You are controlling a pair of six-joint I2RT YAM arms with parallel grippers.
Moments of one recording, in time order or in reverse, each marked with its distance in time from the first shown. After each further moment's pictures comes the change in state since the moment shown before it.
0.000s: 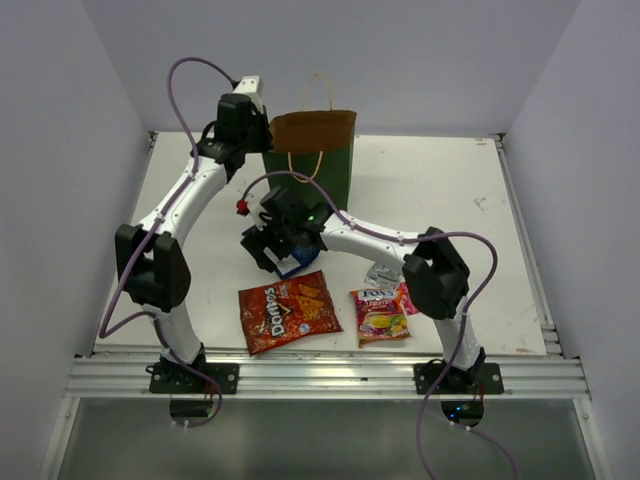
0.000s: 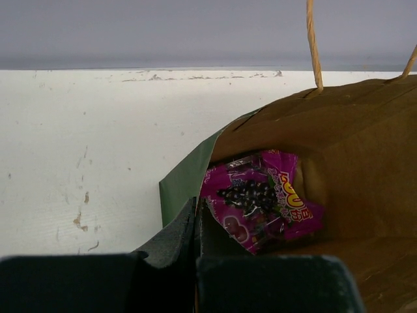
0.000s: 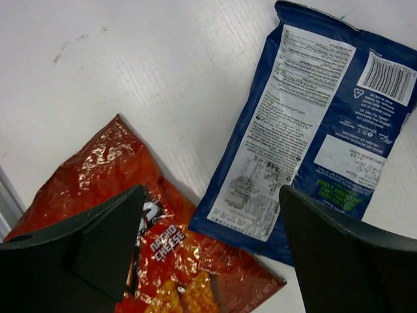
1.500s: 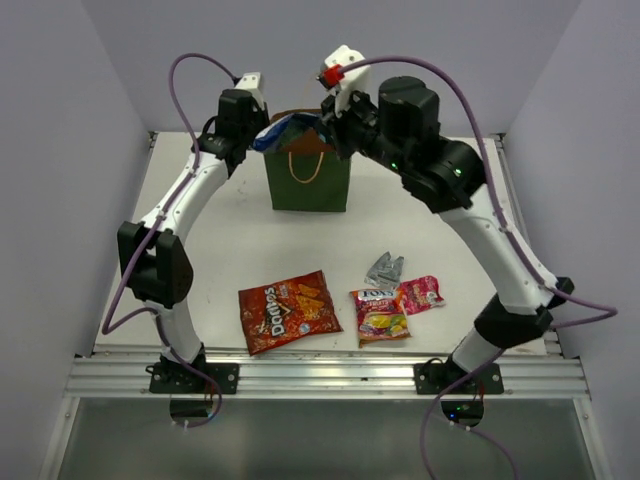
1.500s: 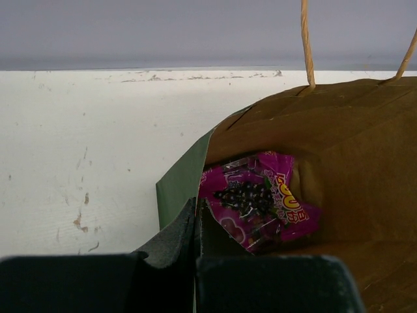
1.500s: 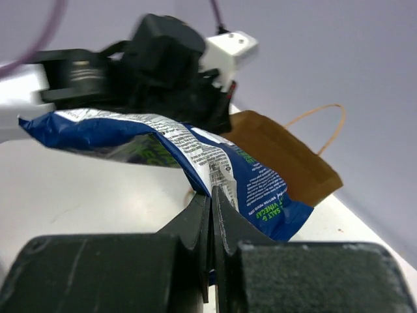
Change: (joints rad) left arm 0.000 0.028 0.060 -0.045 0.003 0.001; right arm -0.117 -0.410 0.542 -0.273 0.205 -0.135
